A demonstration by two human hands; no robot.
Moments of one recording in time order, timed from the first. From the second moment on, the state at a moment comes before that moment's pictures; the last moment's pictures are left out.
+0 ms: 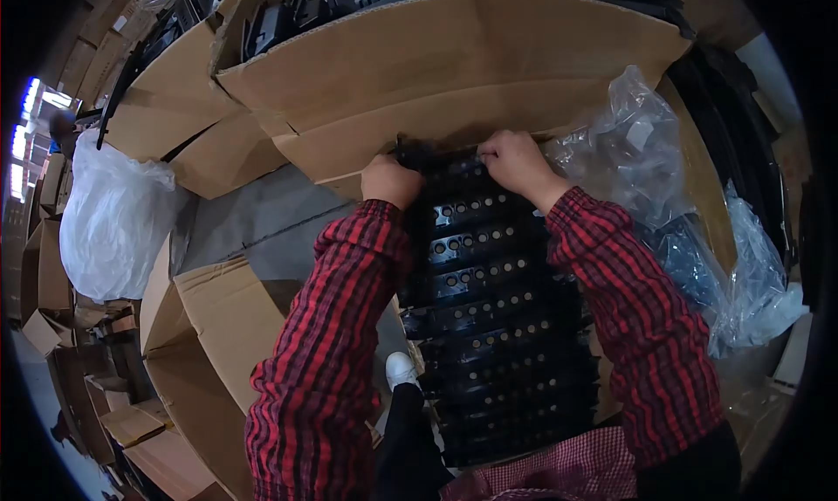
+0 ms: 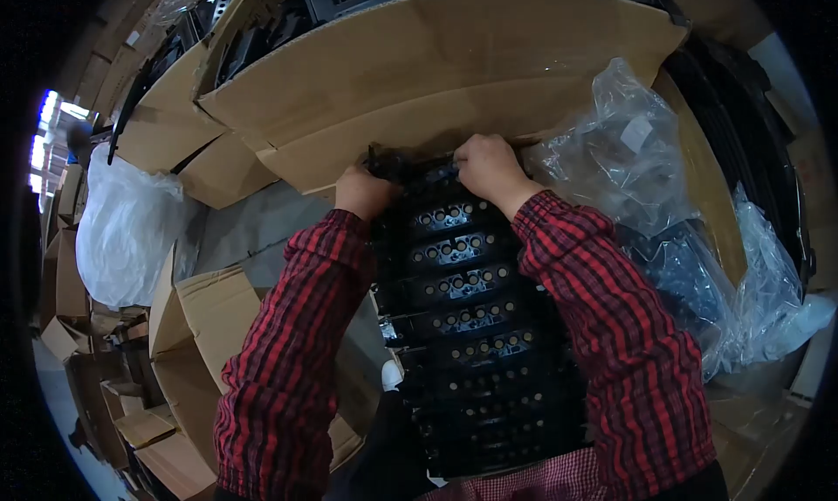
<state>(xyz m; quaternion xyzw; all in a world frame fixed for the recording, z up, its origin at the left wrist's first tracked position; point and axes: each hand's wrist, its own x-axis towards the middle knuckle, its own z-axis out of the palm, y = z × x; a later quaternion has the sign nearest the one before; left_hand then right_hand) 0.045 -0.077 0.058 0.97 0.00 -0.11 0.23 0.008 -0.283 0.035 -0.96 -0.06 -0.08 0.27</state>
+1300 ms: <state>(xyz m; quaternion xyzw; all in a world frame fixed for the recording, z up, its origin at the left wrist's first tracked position) -0.186 -0.024 0.170 0.36 0.29 -0.26 0.85 -0.012 -0.199 0.042 -0.94 -0.20 -0.08 0.27</state>
